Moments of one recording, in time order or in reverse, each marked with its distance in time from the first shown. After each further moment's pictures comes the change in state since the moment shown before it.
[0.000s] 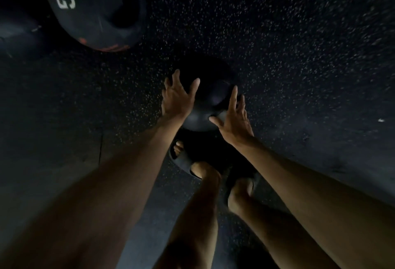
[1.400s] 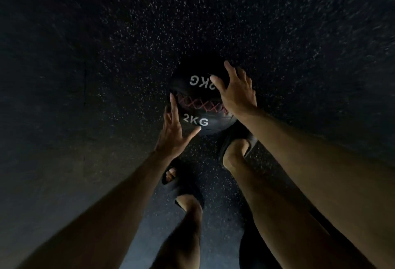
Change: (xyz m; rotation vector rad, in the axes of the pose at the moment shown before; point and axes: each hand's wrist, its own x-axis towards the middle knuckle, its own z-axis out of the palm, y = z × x) left_hand -0.319 -0.208 0.135 -0.073 -0.205 0.192; right_hand -0.145 0.153 0.128 -0.014 0.091 -0.047
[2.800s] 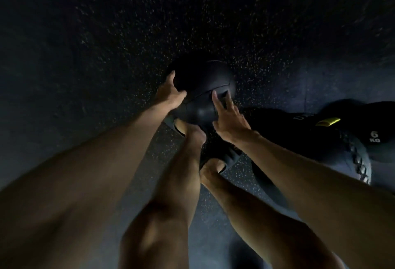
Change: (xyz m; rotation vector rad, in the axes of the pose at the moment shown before) left_hand -0.187 -0.041 0.092 0.297 -0.168 -0.302; right_hand -0.354 0.170 0.177 -0.039 -0.228 -0.024
